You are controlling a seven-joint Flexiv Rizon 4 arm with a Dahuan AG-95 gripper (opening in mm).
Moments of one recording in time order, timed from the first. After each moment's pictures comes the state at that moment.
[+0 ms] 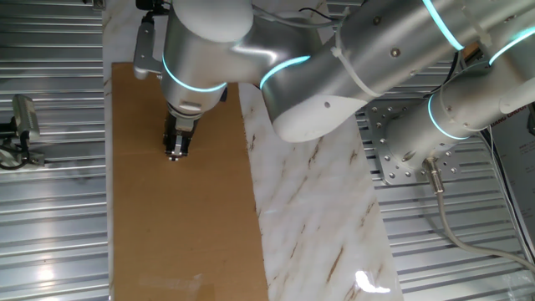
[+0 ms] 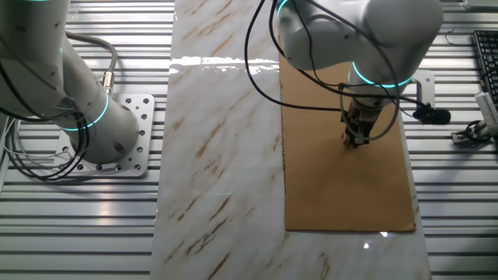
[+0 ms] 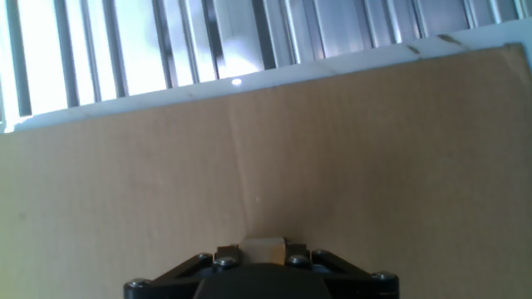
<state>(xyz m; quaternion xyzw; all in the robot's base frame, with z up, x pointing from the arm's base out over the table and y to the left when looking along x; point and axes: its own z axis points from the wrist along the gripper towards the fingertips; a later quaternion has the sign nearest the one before) 0.608 -0.012 0.027 0.08 1.00 0.01 0.06</state>
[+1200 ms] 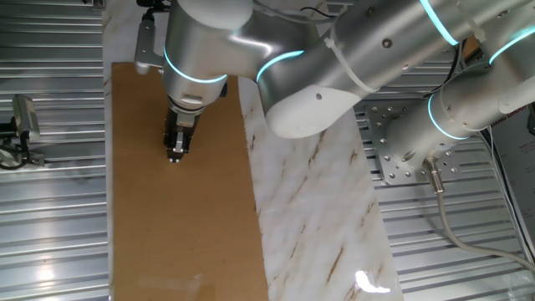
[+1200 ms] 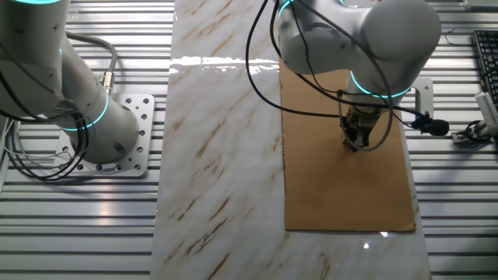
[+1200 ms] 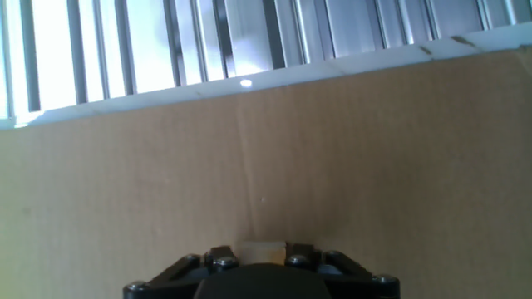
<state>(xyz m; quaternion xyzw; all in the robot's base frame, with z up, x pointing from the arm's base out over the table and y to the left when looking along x) 0.607 -0.012 0.023 0.07 1.00 0.03 0.06</state>
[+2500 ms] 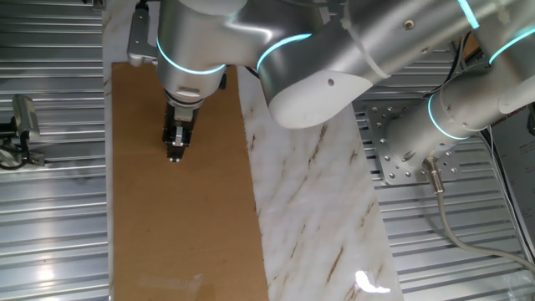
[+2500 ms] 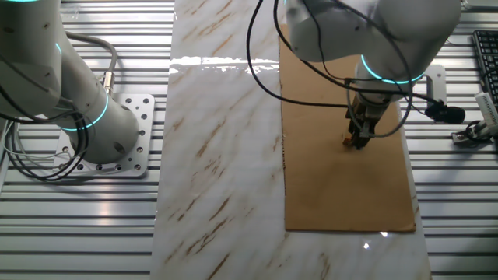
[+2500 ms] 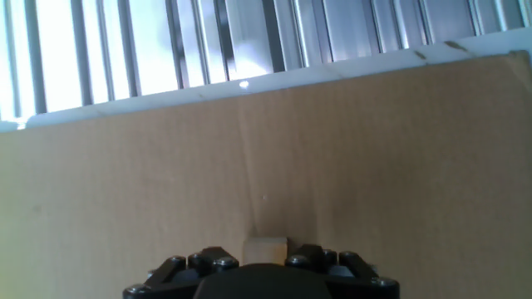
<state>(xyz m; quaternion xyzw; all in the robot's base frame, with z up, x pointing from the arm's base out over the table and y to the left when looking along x) 0.607 -0.009 0.058 0.07 1.00 0.03 0.04</state>
